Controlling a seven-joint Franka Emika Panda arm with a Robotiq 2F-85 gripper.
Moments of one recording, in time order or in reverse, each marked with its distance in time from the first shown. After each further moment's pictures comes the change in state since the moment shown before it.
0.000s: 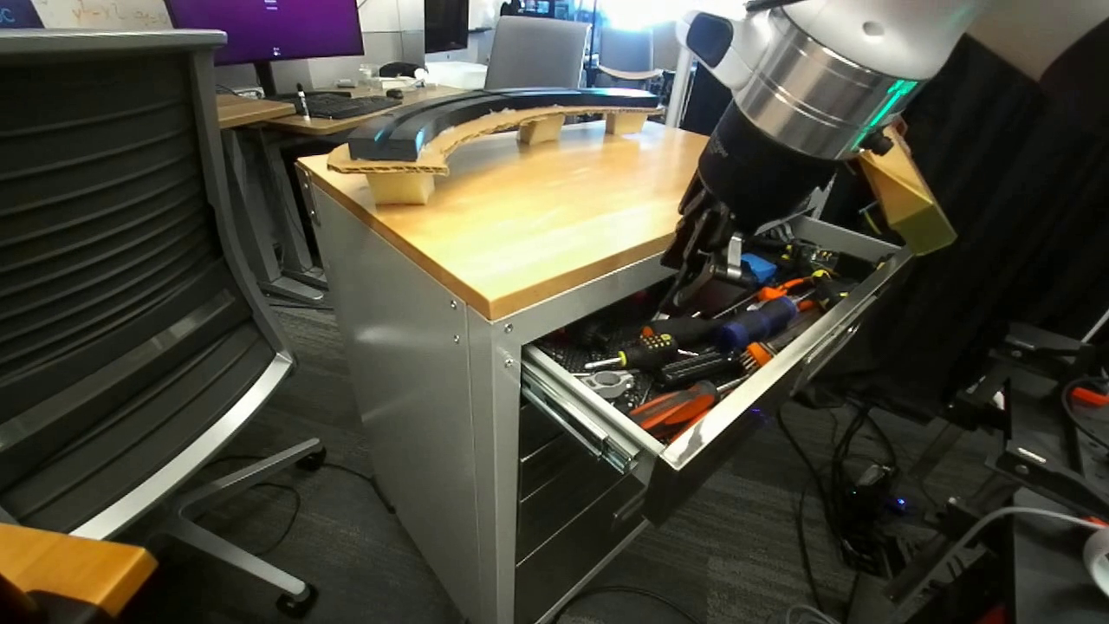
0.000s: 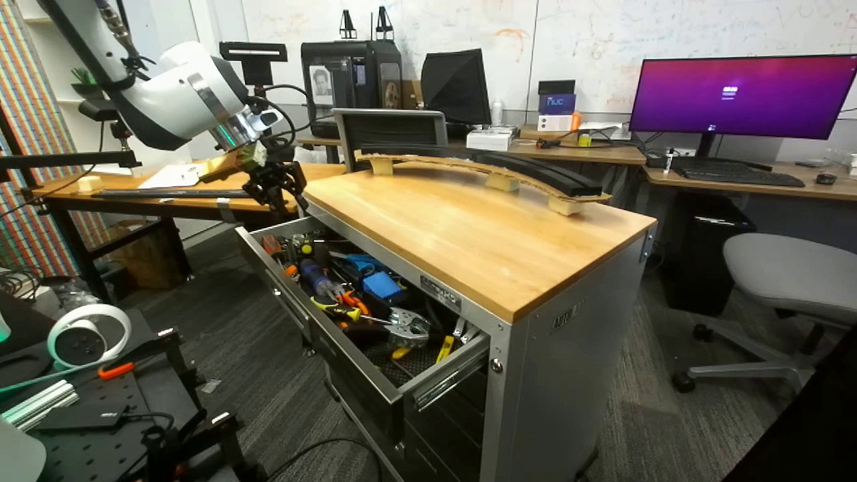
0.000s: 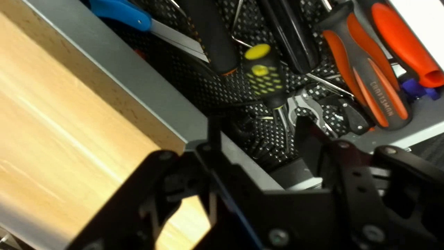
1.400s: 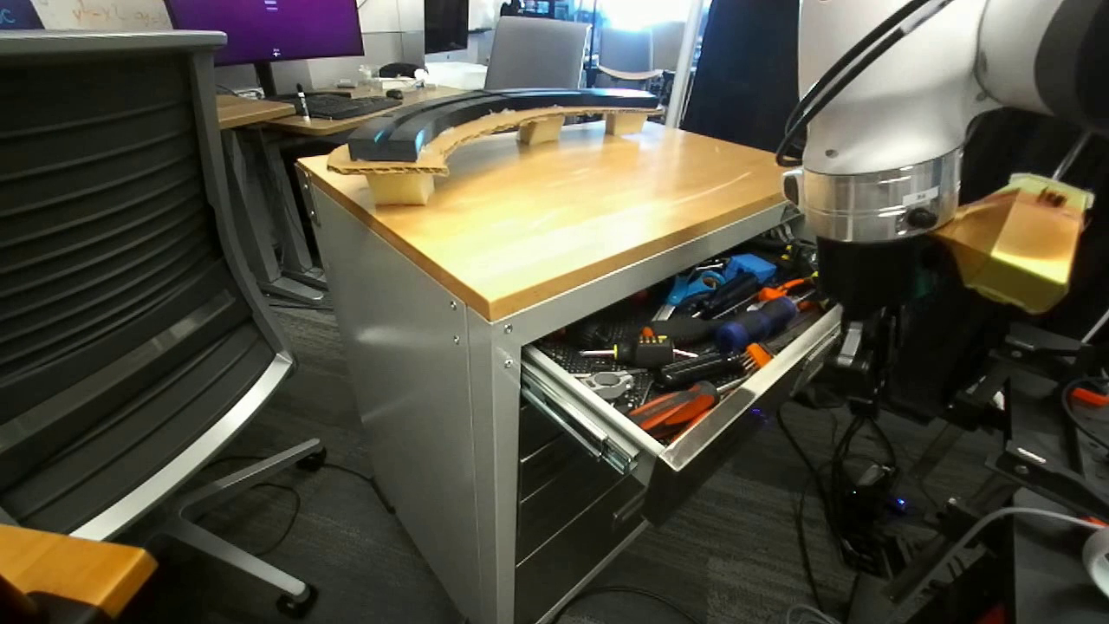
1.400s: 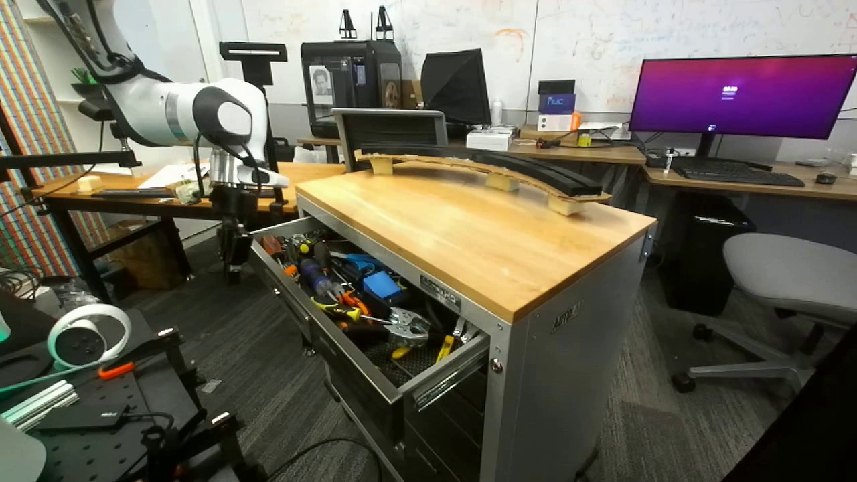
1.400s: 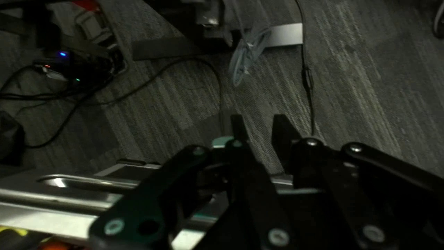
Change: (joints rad) arm -0.081 0.002 0.048 -0.144 0.825 -0.326 -0.052
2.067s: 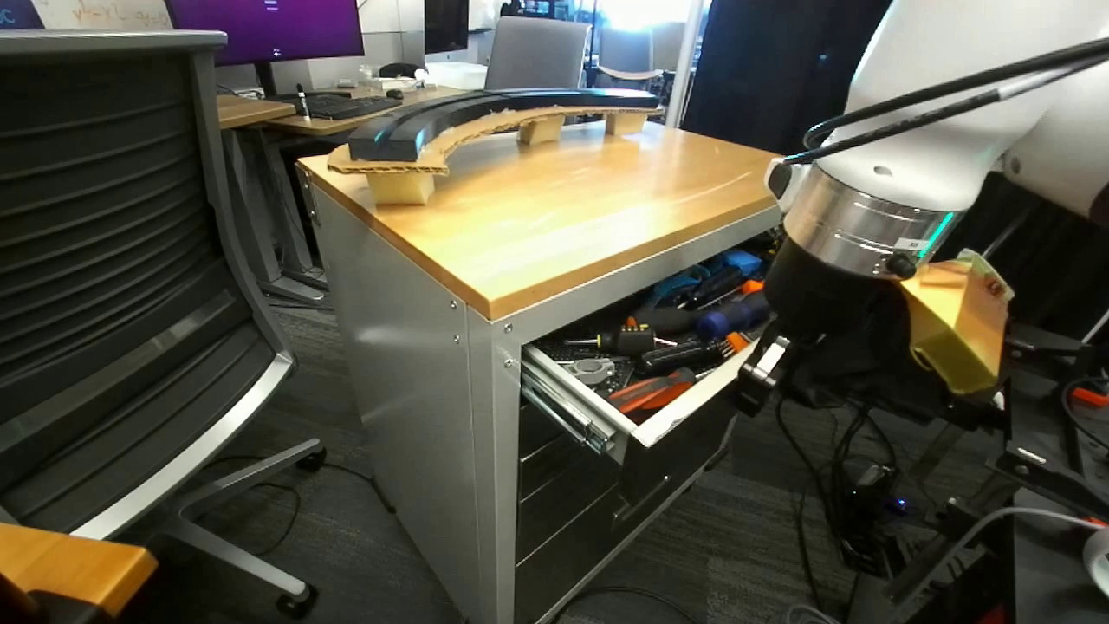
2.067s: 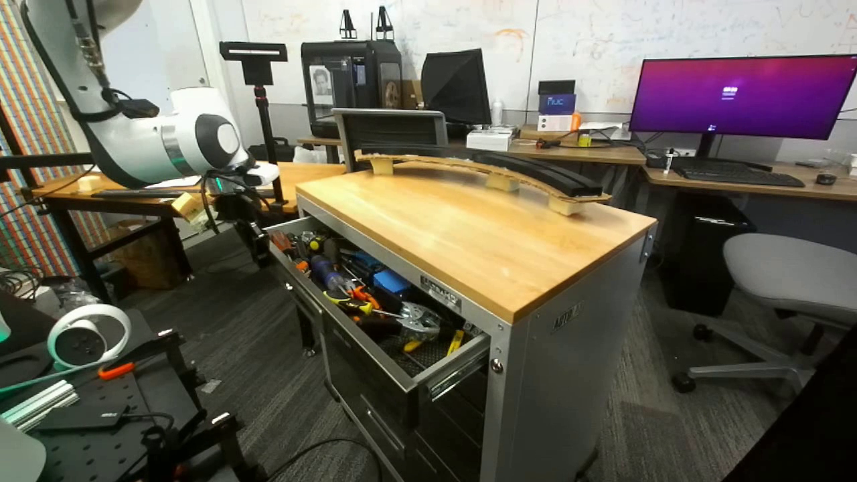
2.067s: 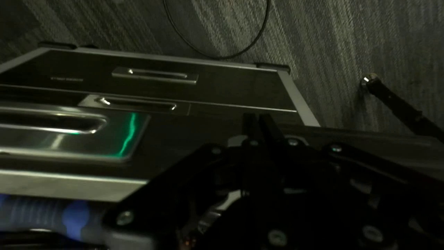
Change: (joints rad) arm 0.223 0.066 -0.201 -0.048 -0.383 0.546 0.351
